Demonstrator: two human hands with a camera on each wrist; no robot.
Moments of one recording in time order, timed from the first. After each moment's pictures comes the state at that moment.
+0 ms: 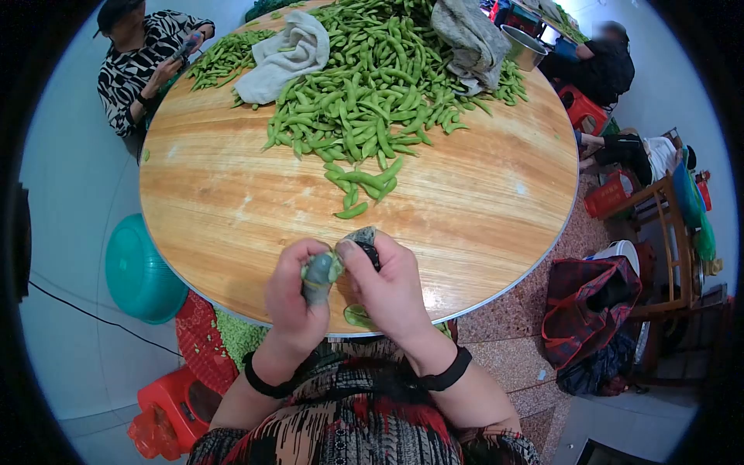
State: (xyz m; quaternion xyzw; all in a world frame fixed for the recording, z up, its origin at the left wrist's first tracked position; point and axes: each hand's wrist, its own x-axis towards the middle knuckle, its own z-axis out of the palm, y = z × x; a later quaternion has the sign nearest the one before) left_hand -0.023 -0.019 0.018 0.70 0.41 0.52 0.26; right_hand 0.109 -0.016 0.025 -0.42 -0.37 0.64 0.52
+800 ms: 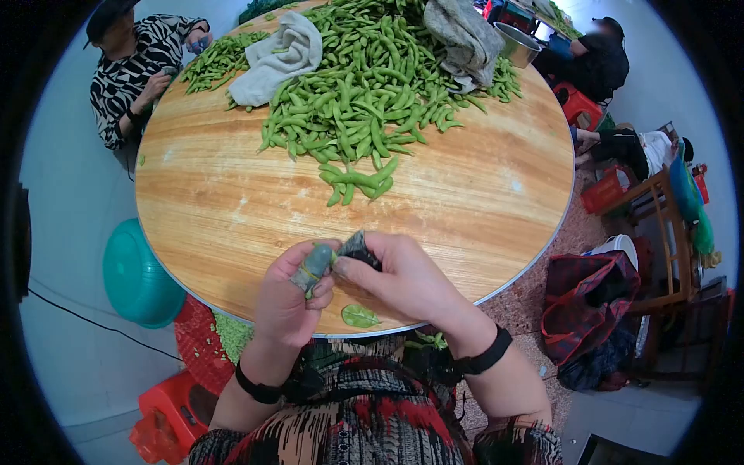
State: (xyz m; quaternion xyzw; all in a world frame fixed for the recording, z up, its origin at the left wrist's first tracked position) left_hand -0.026 -0.013 0.016 0.23 0.32 0.51 0.76; right_hand 0.137 -0.001 0.043 -0.46 -0.59 0.58 0.33
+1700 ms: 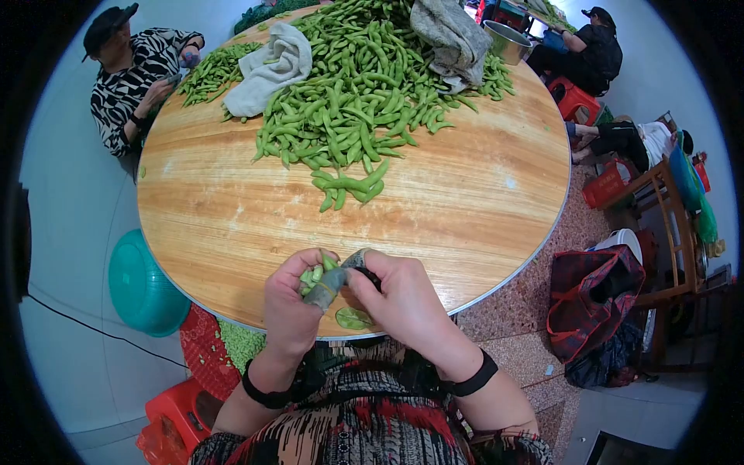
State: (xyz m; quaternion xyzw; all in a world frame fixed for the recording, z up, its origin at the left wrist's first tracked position) left_hand -0.010 -0.022 0.008 0.52 0.43 0.52 0.53; right_hand 0.141 -0.024 0.025 -0.53 -0.60 0.47 0.37
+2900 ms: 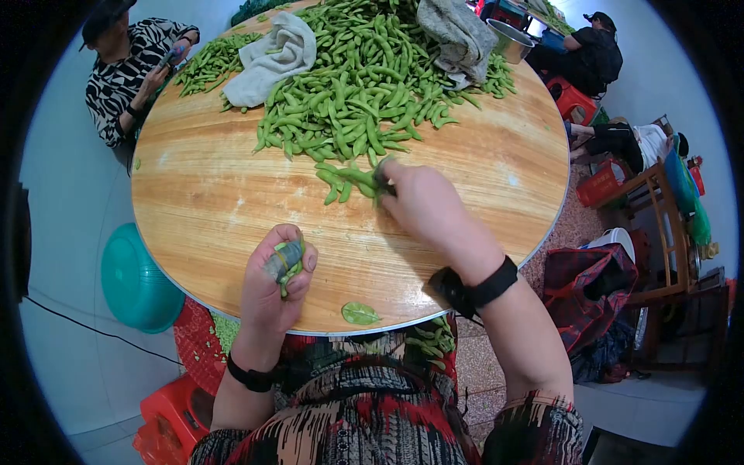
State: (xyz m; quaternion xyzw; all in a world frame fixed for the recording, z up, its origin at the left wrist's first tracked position) left_hand -0.046 0.001 0.011 0.26 0.27 0.52 0.77; right_hand 0.168 0.065 0.043 -0.59 -0.78 0.13 0.18
